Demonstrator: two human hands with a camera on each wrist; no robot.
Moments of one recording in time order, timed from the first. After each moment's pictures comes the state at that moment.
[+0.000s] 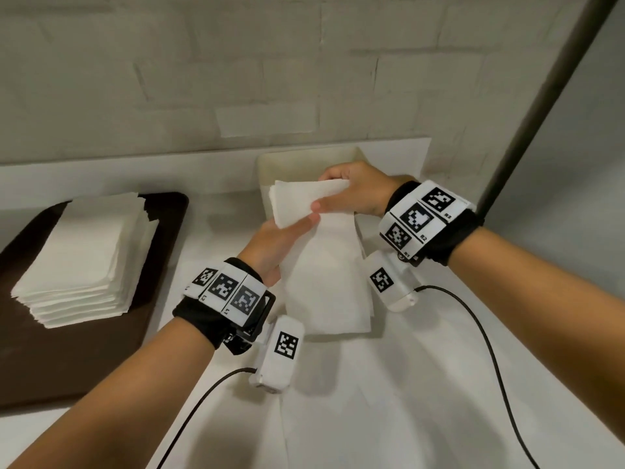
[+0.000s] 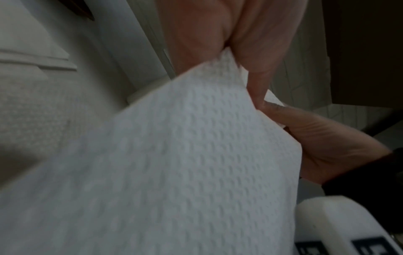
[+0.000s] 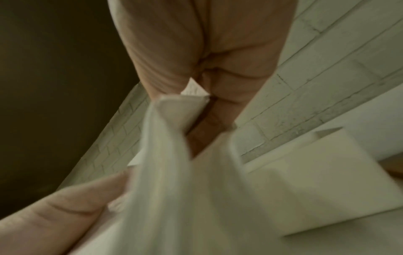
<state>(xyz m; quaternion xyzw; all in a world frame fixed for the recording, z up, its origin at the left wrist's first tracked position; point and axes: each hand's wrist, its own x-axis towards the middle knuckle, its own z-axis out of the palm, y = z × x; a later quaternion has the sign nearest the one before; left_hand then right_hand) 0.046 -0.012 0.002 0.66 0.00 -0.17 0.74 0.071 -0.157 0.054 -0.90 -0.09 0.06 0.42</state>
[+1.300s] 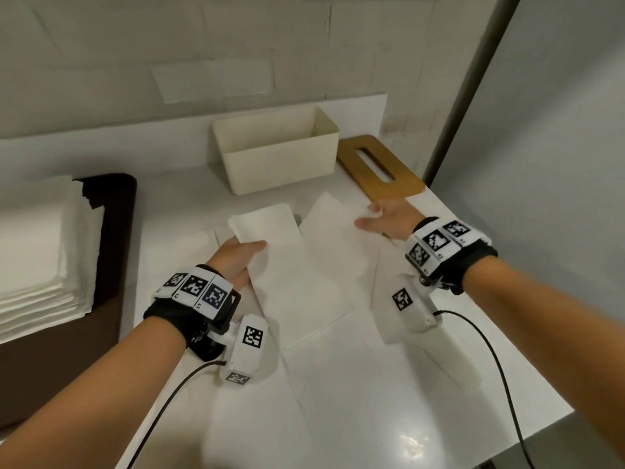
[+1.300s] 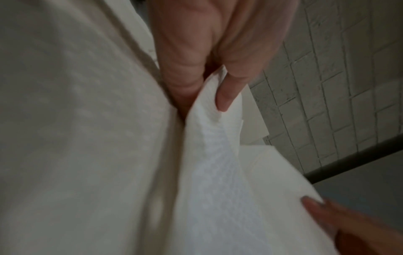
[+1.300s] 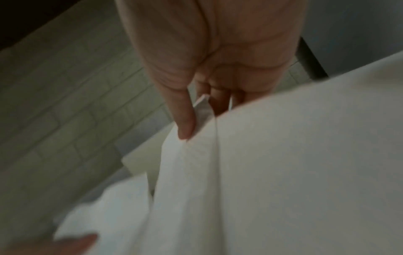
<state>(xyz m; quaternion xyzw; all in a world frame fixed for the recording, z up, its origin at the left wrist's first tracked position) 0.056 0.027 -0.070 0.68 0.12 -0.25 0.68 0.013 -0.205 -0.035 -0.91 0.20 0.06 0.37</state>
